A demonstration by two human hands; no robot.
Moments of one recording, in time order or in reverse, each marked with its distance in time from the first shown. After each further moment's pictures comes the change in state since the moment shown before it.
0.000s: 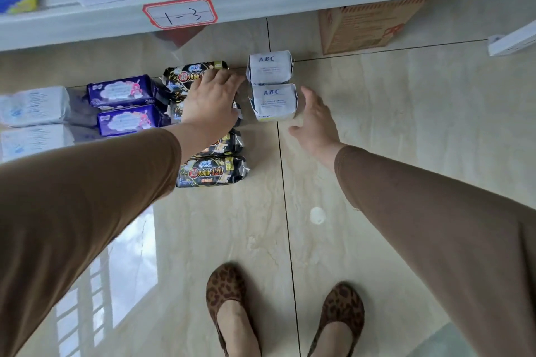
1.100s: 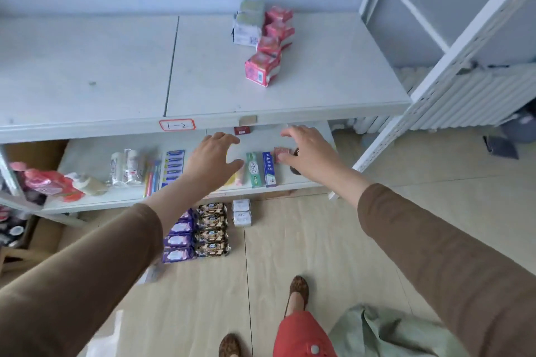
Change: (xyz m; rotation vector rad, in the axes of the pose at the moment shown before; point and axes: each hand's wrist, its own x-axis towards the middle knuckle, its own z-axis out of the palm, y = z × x) left_hand -0.262 0.143 -0.679 -0.372 0.246 0.002; right_hand -0.396 -0.371 -0.597 -0.295 0.203 -0.427
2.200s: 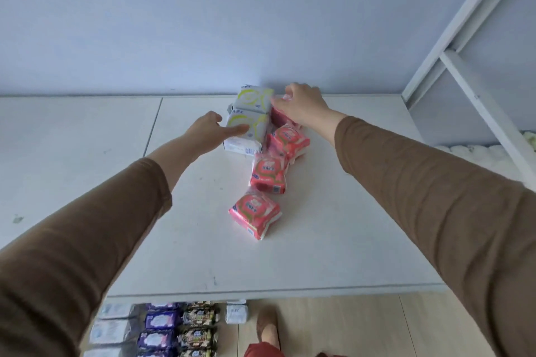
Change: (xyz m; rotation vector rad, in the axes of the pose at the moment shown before) left_hand 0.450 -0.043 -0.079 -0.413 -0.079 -0.455; right_hand 0.504 0.091 -0.112 0.010 0.015 0.122
